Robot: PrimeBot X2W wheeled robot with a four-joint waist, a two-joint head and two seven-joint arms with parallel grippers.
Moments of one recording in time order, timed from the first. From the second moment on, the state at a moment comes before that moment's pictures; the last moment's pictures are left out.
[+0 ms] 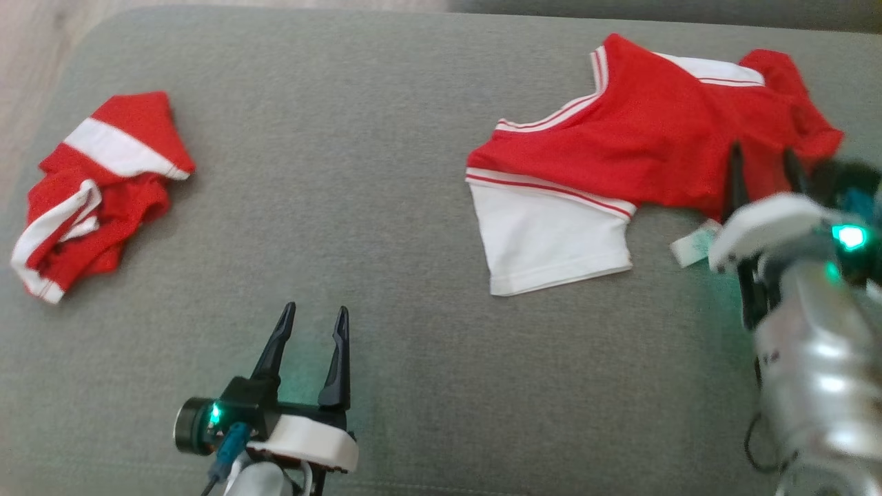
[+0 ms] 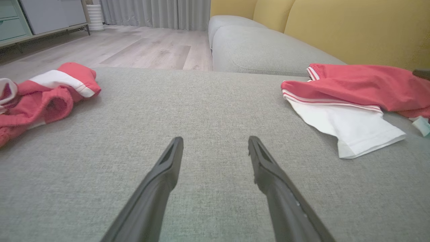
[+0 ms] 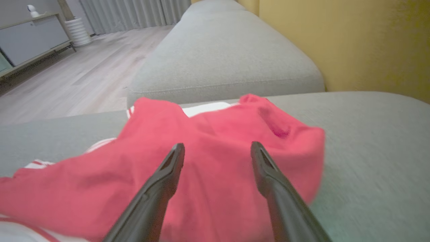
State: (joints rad) left arm -0.11 0.05 -0.29 0.37 -0.20 -0.01 -0.26; right arm -0.76 -0.07 -0.37 1.08 -0.19 0.12 -0.25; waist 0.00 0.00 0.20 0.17
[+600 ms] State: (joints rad) left arm -0.11 0.05 -0.27 0.35 -0.19 -0.01 -0.26; right arm -0.50 -0.06 -0.24 0.90 0.04 0.12 -0.25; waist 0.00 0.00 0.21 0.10
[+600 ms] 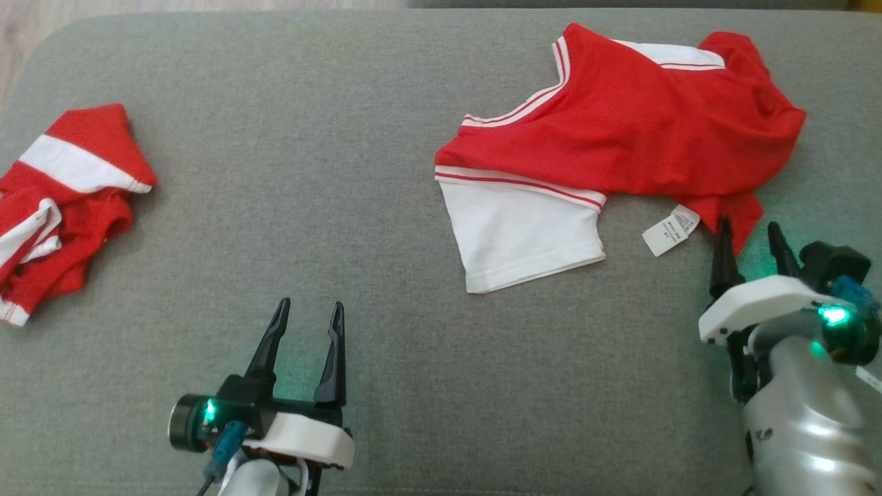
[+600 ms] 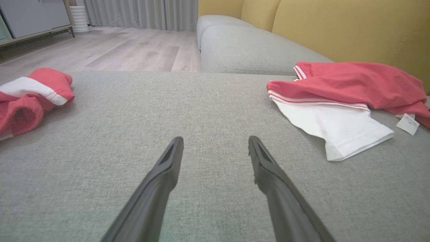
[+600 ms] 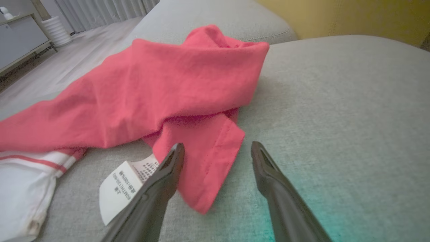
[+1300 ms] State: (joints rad) left arm -0.08 0.05 -0.23 0.35 -0.17 -0.01 -0.26; right arm -0.36 -0.05 -0.37 0.90 0.04 0.12 -0.26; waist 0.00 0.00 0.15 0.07
